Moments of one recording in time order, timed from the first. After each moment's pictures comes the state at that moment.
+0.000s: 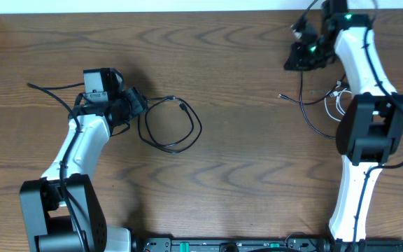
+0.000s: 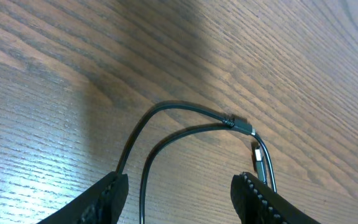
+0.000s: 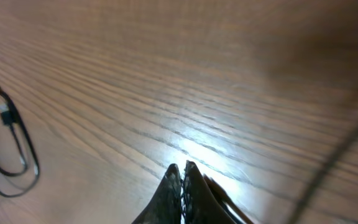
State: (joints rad) left arm 0.10 1.61 0.98 -0.38 0.25 -0.43; right arm 0.01 2.36 2.09 -1.10 -0.47 -0.09
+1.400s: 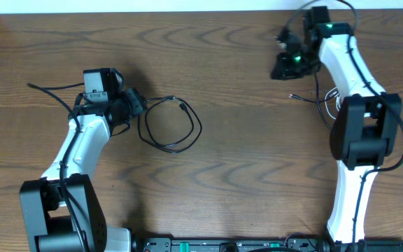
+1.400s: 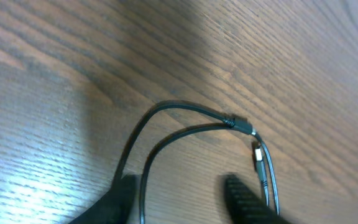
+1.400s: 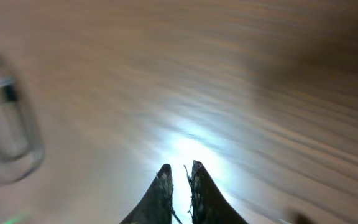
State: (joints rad) left arm 0.10 1.61 0.98 -0.38 0.25 -0.43; right arm 0.10 2.31 1.99 -1.06 -0.50 -0.14
